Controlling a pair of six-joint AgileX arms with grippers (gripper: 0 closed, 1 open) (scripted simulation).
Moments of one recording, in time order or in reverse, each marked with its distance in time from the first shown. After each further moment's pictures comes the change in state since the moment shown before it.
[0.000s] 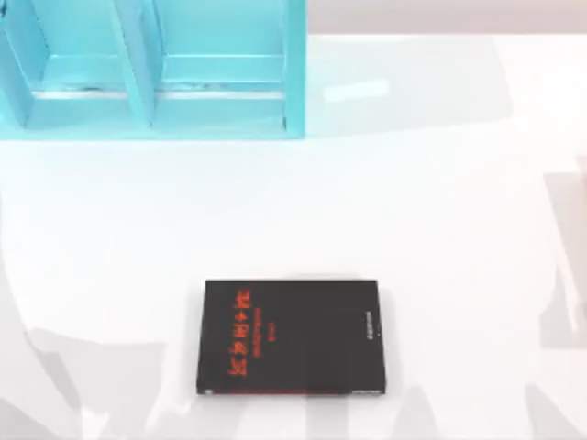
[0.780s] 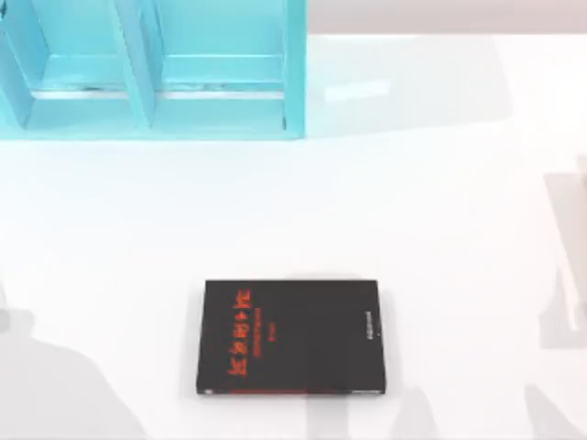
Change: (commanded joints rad) left arm 0.138 0.671 0.325 -0.318 0.059 0.571; right arm 0.000 0.000 0.000 0.000 0.000 0.000
